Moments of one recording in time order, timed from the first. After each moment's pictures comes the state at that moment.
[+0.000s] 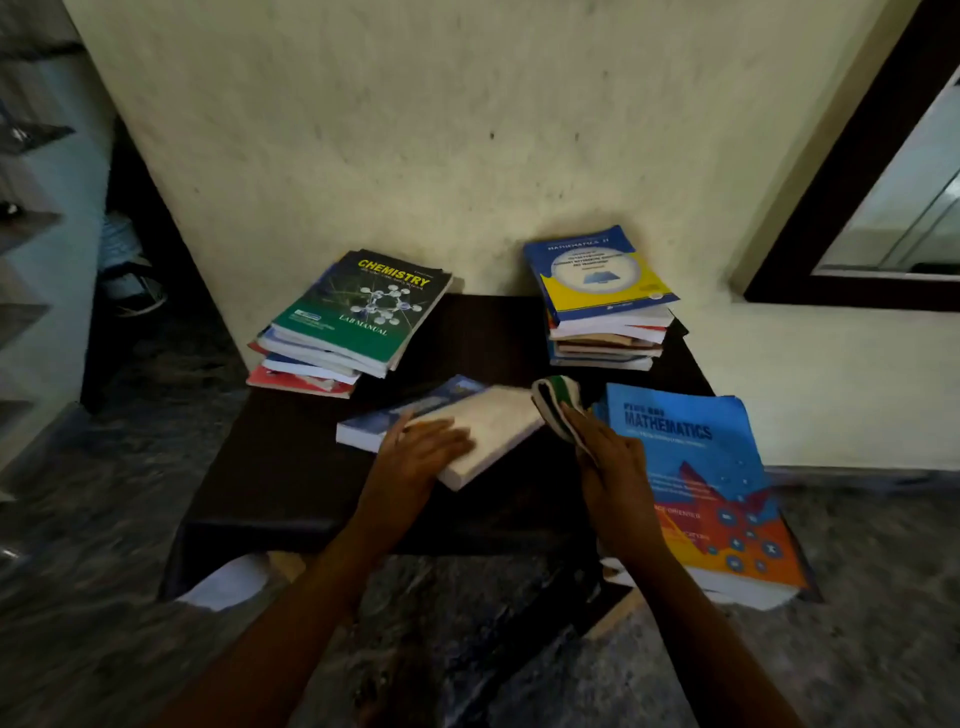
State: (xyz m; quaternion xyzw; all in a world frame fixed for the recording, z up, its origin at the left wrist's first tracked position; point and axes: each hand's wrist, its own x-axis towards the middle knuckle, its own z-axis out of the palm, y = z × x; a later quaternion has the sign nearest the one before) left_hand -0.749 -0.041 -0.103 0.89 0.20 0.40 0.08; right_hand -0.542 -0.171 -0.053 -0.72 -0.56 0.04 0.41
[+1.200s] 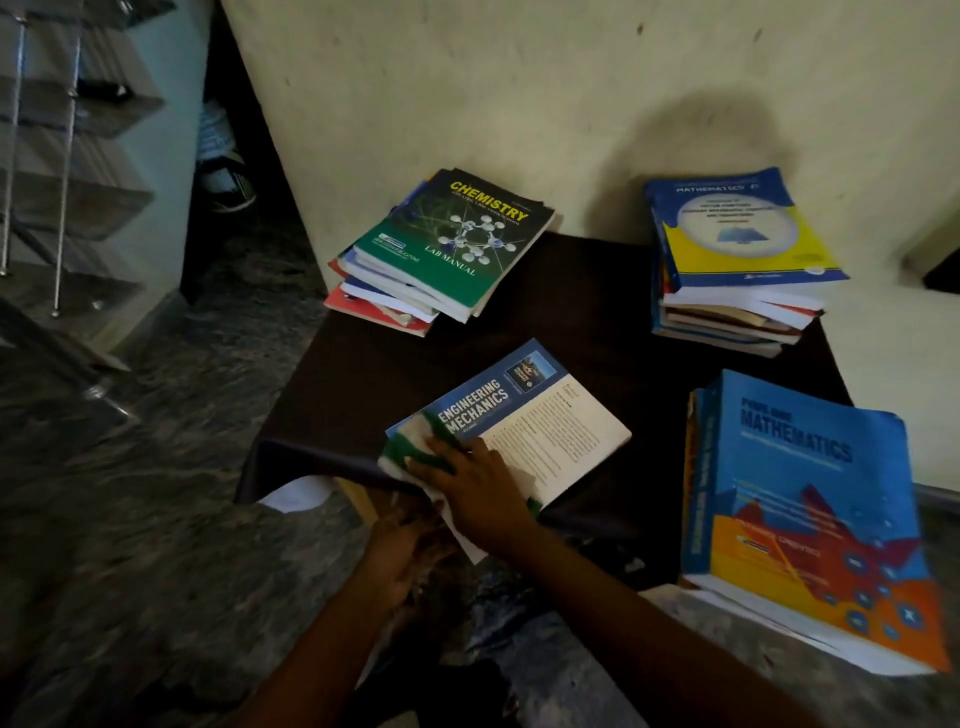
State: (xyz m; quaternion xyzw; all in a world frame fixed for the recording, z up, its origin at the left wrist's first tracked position) left_hand -0.803 -0.102 -0.166 0.16 0.56 0.37 0.72; right_hand -0.680 -0.087 -0.148 -0.53 -0.83 0.09 0.12
